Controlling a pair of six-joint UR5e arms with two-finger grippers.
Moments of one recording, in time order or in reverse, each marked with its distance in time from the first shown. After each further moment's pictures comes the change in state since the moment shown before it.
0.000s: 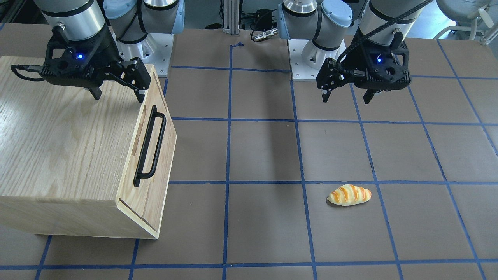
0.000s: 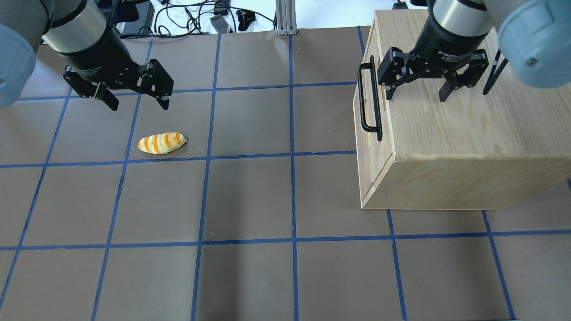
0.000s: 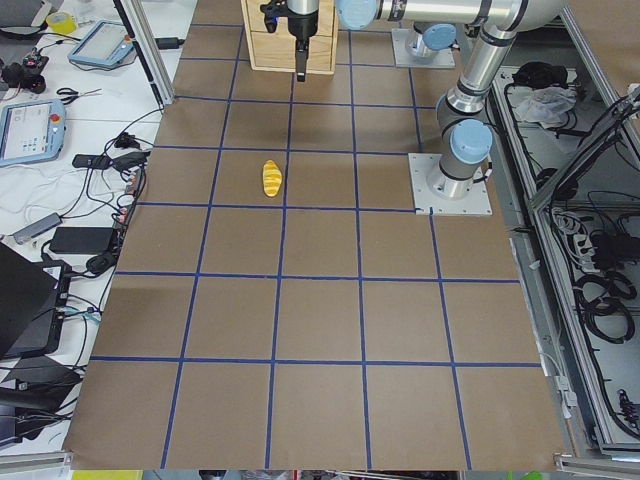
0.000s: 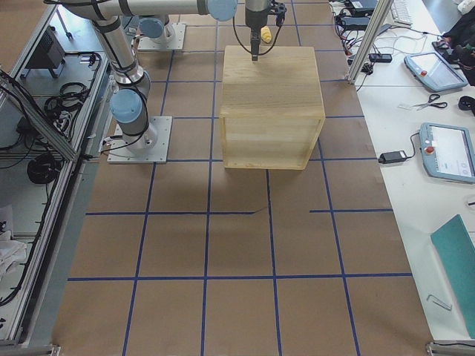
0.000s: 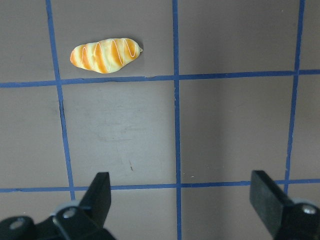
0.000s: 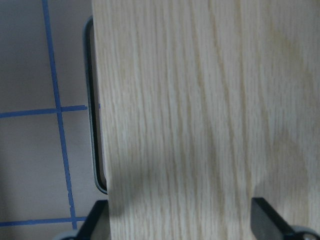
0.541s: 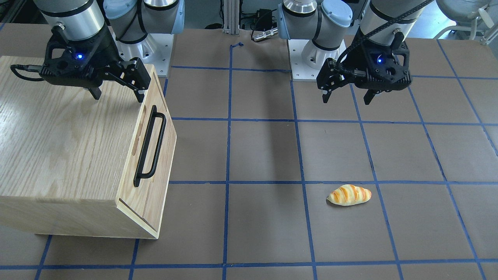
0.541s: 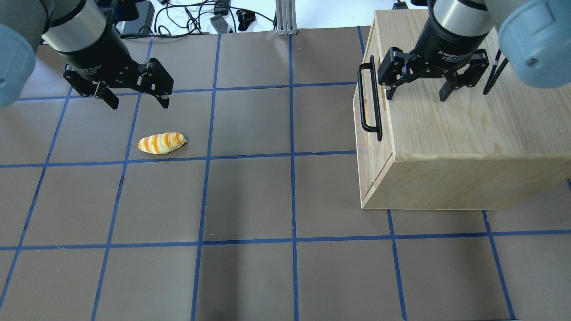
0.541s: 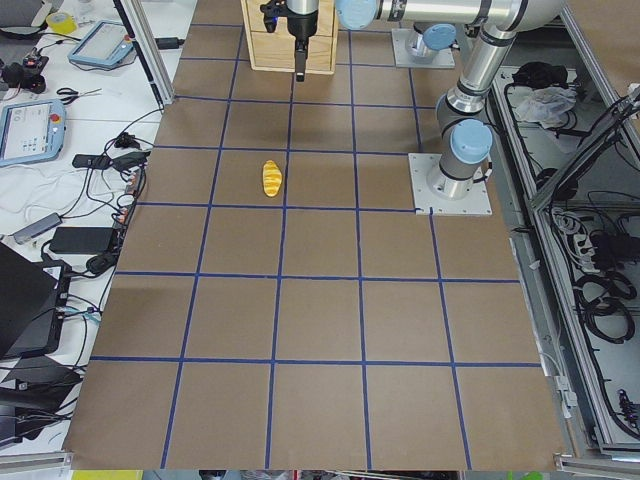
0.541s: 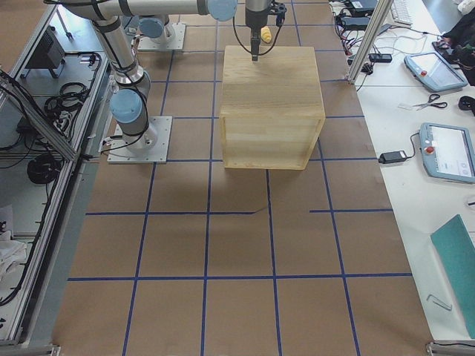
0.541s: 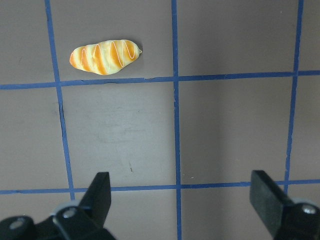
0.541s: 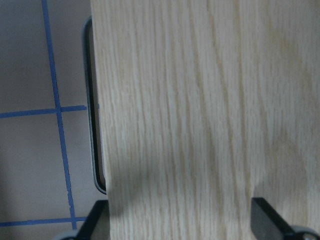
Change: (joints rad) left arm 0.002 -0.001 0.001 0.007 -0.003 0.010; right arm -0.001 0.000 0.000 0.000 -0.001 0.000
